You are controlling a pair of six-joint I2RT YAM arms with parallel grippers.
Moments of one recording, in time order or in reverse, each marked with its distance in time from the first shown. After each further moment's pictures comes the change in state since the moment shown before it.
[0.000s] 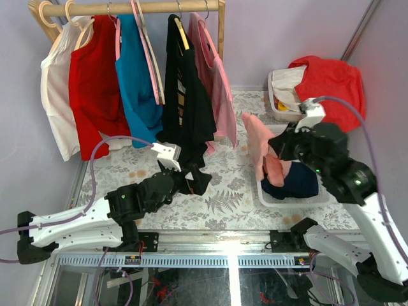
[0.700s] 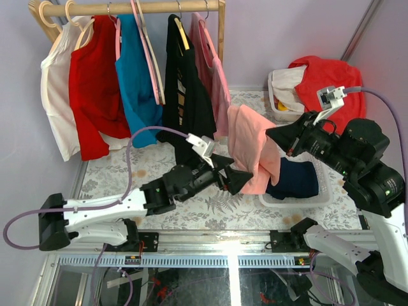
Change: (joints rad) left arm -0.001 0.295 0.045 0.676 0.327 0.184; right arm 0.001 0.010 0.300 0.048 -0.269 0.046
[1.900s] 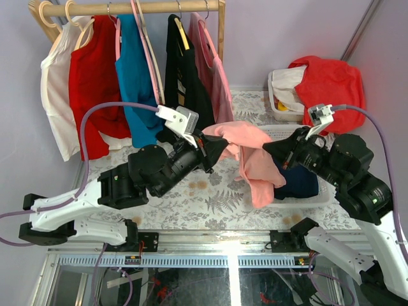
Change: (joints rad) left arm -0.124 0.040 0.669 -0.618 -0.322 0.184; right arm 0.008 -0.123 -0.240 0.050 0.014 0.016
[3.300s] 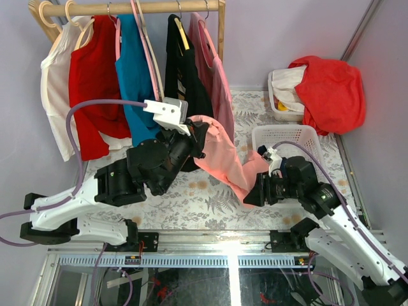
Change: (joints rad) left arm 0.002 0.033 0.094 -0.113 -0.320 0.098; right arm 0.007 -0.112 -0.628 0.012 -0.374 0.018
